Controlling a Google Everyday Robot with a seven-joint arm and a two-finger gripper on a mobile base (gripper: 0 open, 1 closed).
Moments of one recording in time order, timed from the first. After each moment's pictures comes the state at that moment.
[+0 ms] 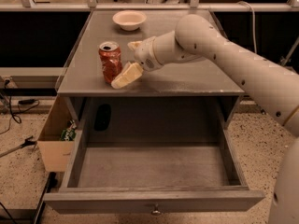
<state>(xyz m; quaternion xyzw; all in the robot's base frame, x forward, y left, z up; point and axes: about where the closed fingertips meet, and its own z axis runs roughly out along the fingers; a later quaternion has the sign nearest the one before) 0.685 0.091 0.846 -0.56 0.65 0.26 0.44</state>
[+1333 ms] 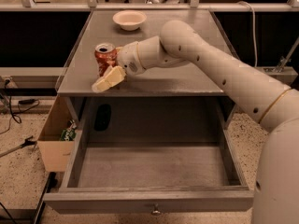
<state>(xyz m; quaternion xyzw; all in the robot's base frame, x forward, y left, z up) 0.654 0.155 0.847 -0.56 0.61 0.37 0.42</state>
